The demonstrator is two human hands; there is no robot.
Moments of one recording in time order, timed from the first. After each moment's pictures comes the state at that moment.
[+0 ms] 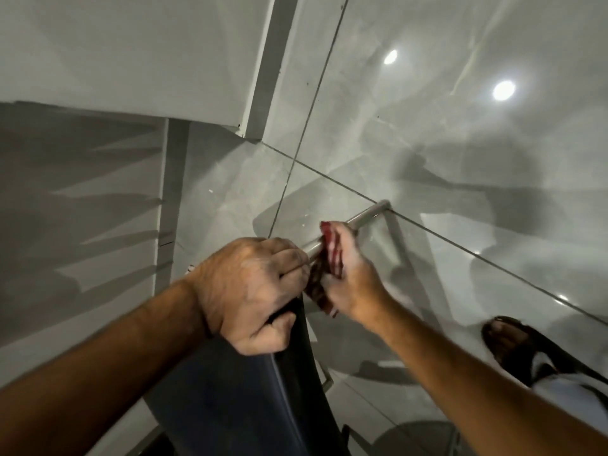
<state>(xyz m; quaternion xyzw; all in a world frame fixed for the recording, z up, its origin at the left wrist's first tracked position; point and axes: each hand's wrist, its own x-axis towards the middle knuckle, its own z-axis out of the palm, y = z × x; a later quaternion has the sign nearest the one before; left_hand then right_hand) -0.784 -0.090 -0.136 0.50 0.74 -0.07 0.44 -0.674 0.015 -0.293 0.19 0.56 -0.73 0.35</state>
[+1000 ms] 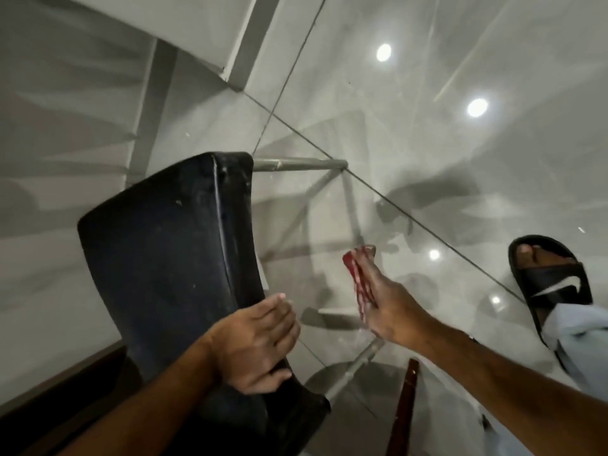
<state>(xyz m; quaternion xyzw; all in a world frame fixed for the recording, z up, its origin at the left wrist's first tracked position) -0.527 -0.073 -0.123 0.54 0.75 -0.16 0.35 -0.517 0.164 -0.260 0.04 0.68 -0.52 0.52</state>
